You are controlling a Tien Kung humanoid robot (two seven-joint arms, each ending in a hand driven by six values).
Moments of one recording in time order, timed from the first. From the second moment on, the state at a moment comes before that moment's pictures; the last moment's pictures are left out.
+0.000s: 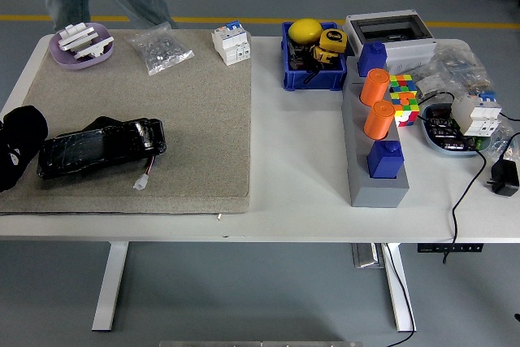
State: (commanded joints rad) left arm -0.36 0.57 -1.06 -0.83 1.83 0.28 0.12; right arm 0.07 -0.41 1.11 0.46 -0.83 0.03 -0.30
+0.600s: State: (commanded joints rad) left arm -0.36 0.58 -1.07 -0.85 1.83 0.25 0.13; right arm 0.07 -0.41 1.12 0.46 -0.83 0.03 -0.30
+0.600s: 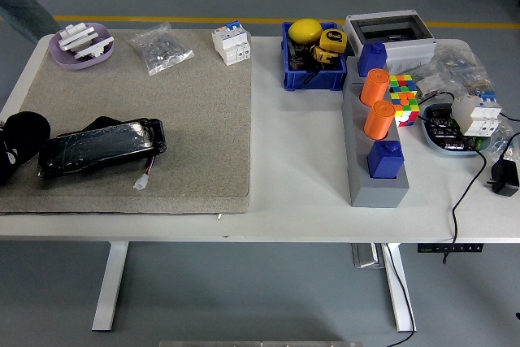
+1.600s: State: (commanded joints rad) left arm -0.36 0.60 -1.09 -0.86 1.74 0.15 0.12; right arm 0.07 -0.41 1.10 0.46 -0.83 0.02 -0.29
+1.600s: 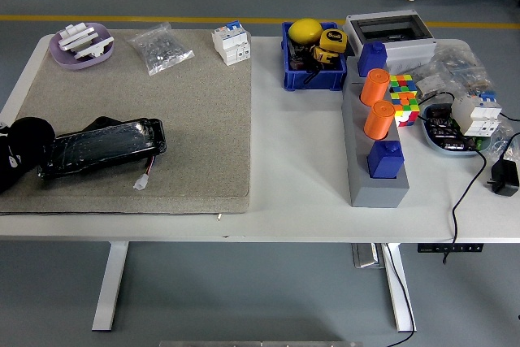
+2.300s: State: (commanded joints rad) left arm -0.34 0.62 -1.17 -0.88 1.67 0.12 0.05; right arm 0.06 -0.41 1.10 0.46 -0.83 0.01 -0.29
